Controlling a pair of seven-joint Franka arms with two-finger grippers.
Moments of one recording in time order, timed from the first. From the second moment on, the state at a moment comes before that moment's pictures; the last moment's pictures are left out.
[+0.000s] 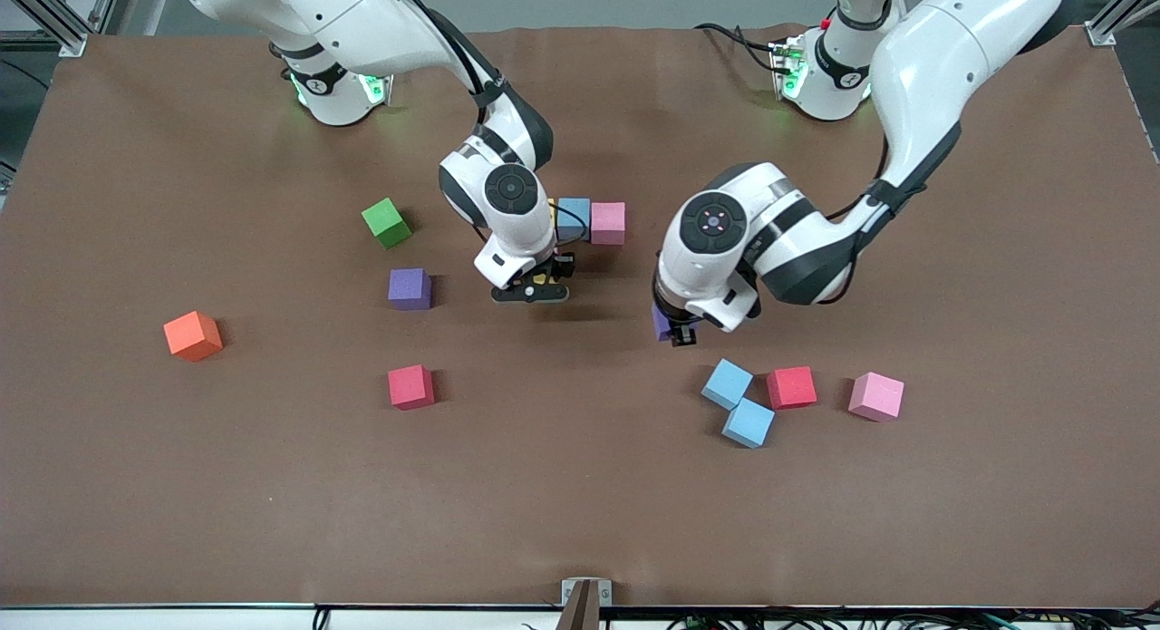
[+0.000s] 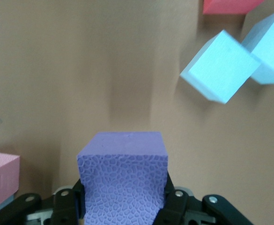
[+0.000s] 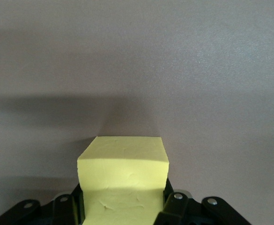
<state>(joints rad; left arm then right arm) 0.09 0.74 -0.91 -1.61 0.60 2.02 -2.65 0.65 0.57 0.12 -1.87 -0.04 2.42 0.76</state>
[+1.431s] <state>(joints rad) 0.06 0.75 -0.88 -1.59 0.60 2.06 -2.66 0.65 0.57 0.12 -1.87 -0.06 2.43 0.76</state>
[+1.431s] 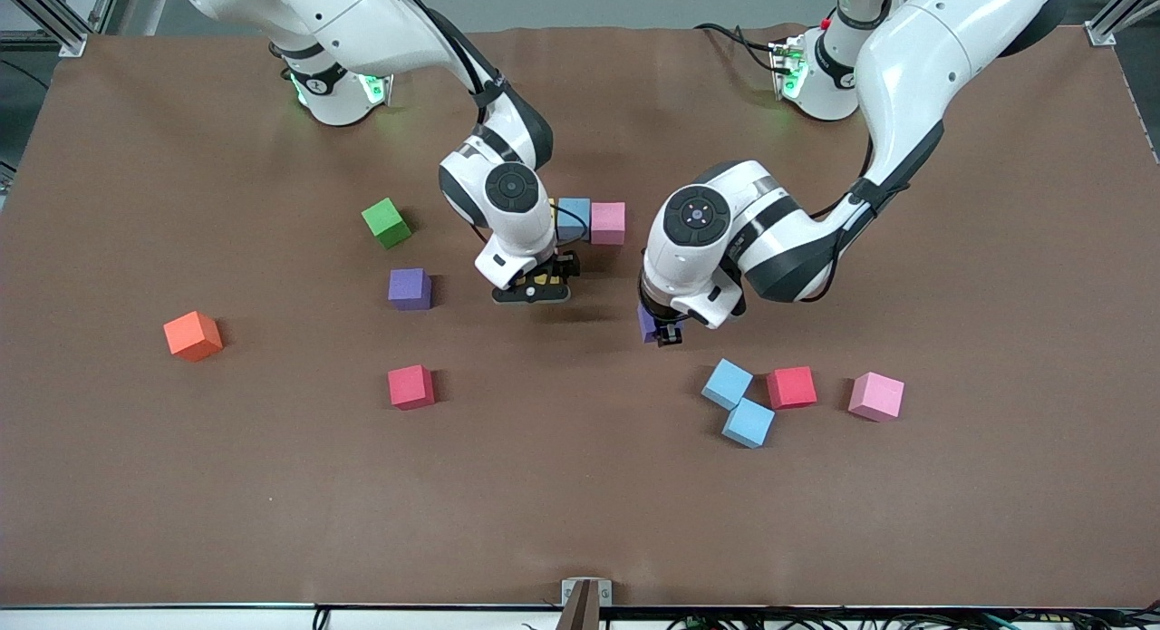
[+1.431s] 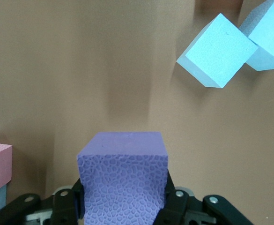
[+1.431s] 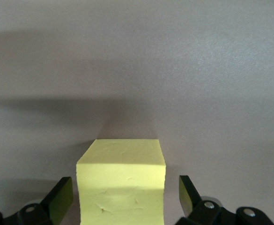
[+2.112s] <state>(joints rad) 0.04 0.77 -0.87 -1.64 0.60 2.10 -2.65 0.65 0.57 0.11 -1.87 -0.07 2.42 0.76</state>
